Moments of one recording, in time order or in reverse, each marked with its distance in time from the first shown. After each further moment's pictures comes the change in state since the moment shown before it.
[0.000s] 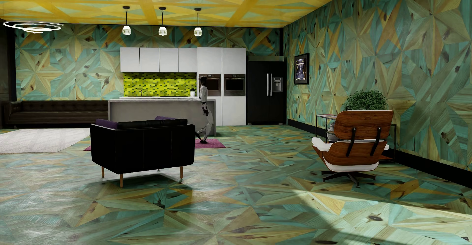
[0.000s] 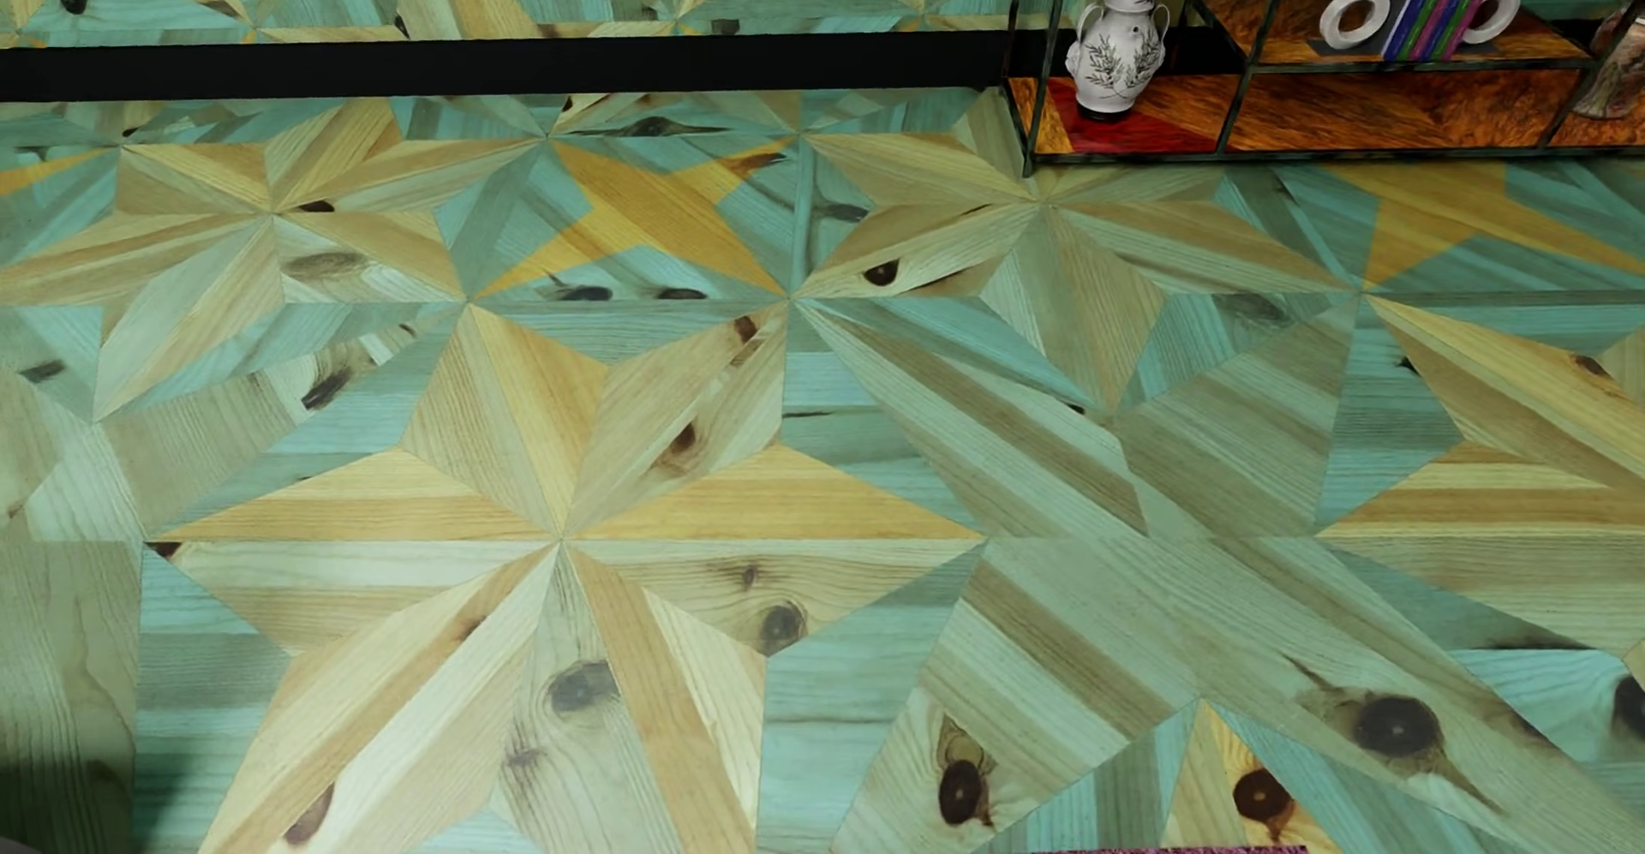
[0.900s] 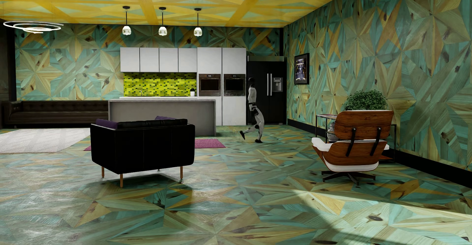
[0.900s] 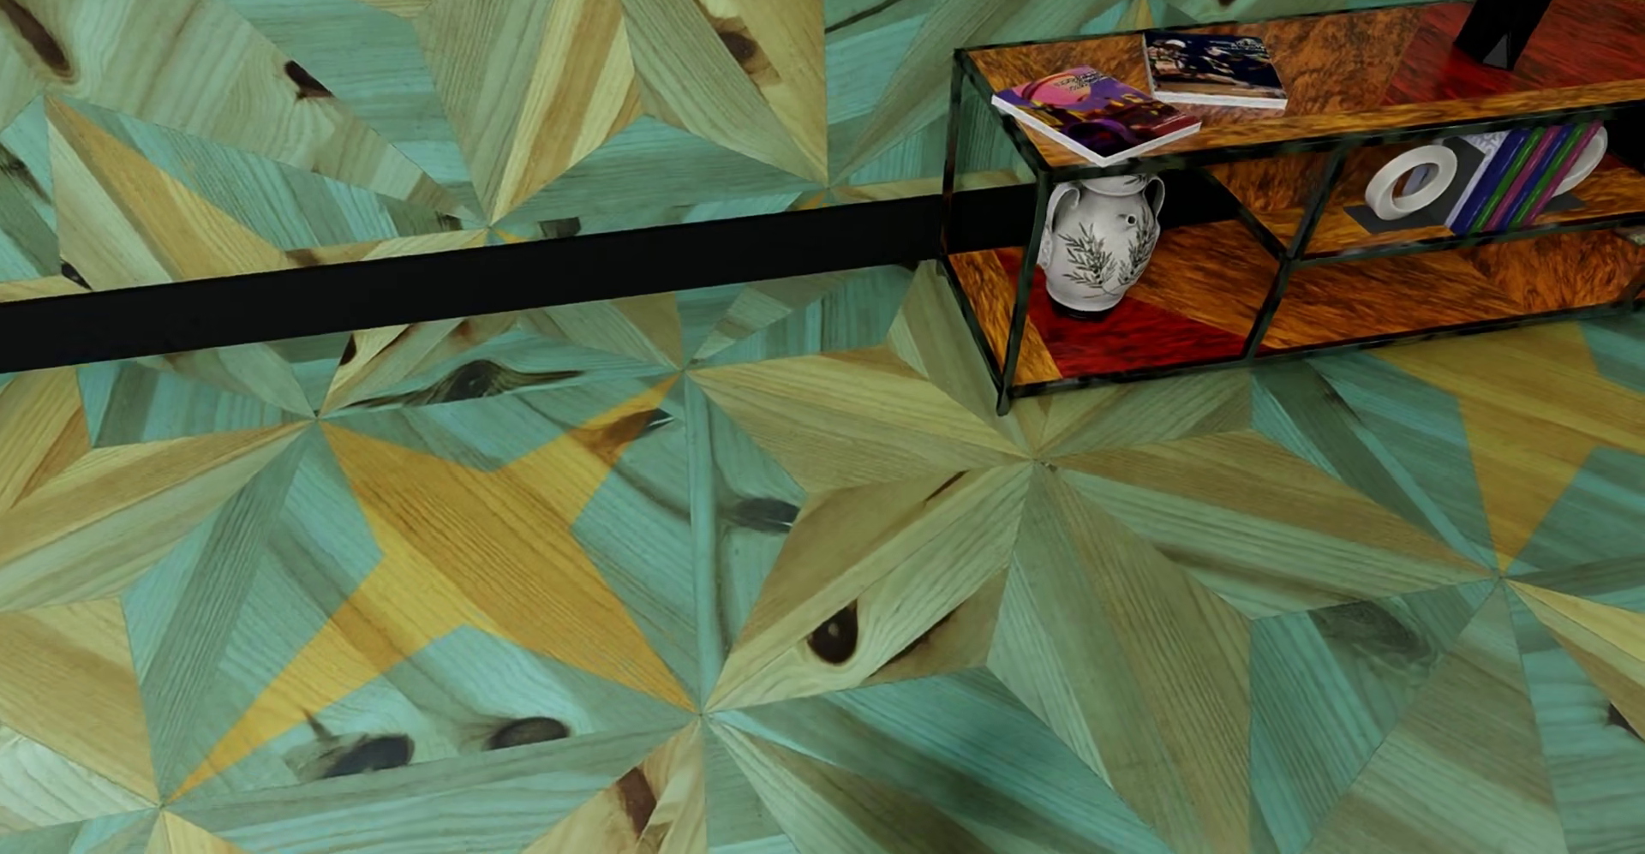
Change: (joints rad) body 0.152 -0.190 -0.100 0.020 0.059 0.018 0.000 0.000 0.006 -0.021 0.033 0.017 0.128 0.159 0.233 0.031 -0.015 0.000 0.000 0.148 -0.053 -0.038 0.086 0.000 0.000 0.000 0.000 0.000 0.000
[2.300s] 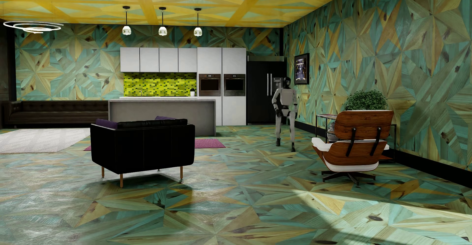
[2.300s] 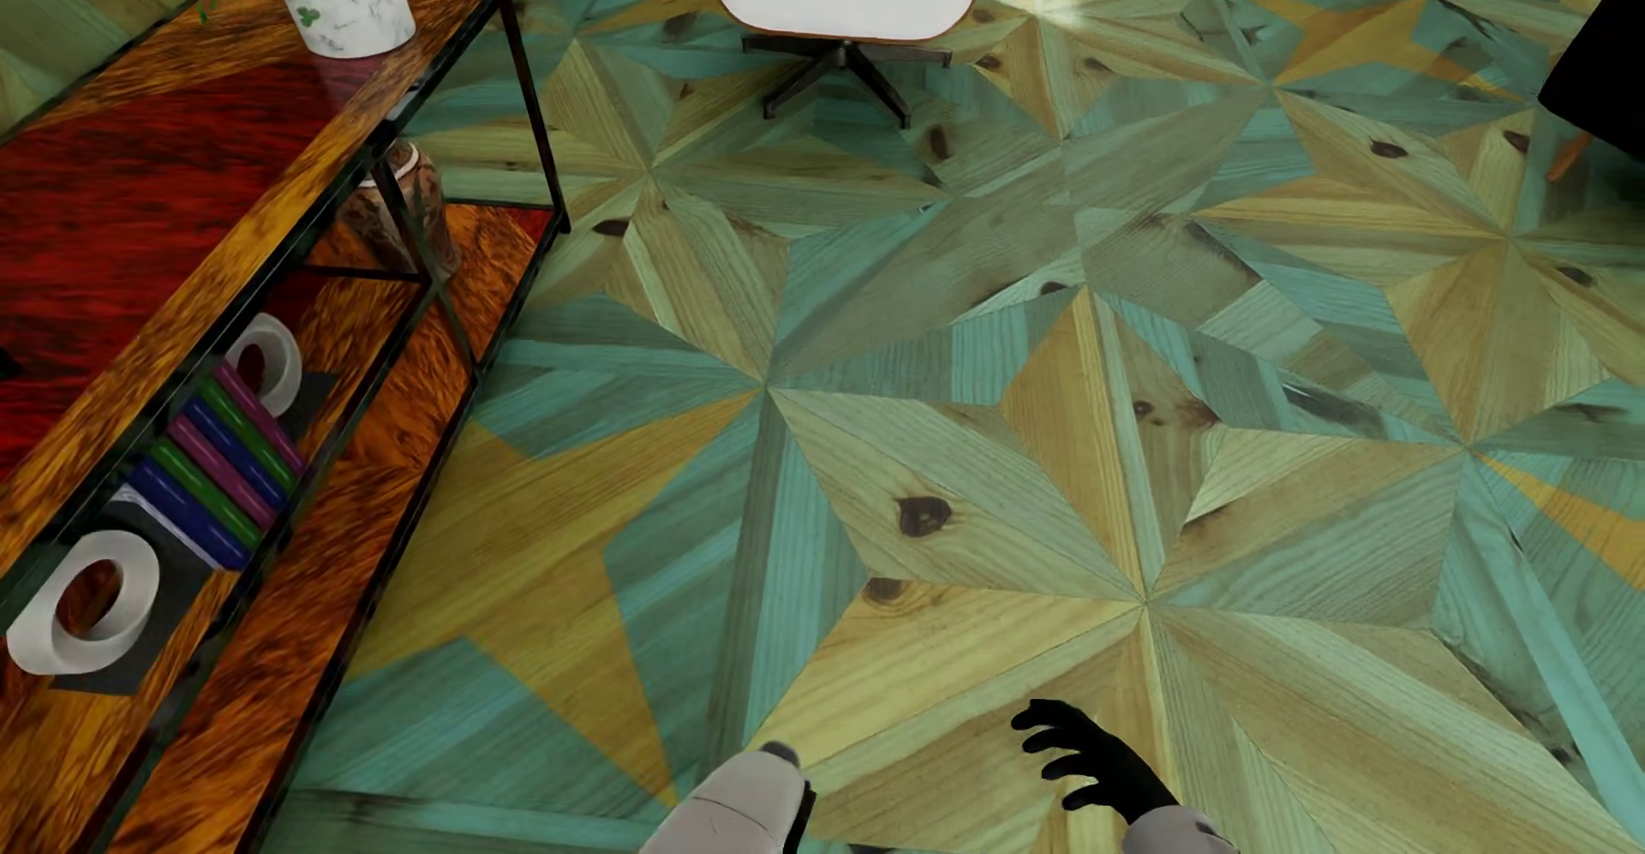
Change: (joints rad) body -0.587 0.675 0.470 -0.069 -0.291 -0.104 0.000 0.000 -0.044 -0.546 -0.013 0.202 -0.266 0.038 -0.360 0.057 -0.027 0.000 0.000 -0.211 -0.341 0.109 -0.420 0.000 0.000 0.000 0.000 0.000 0.000
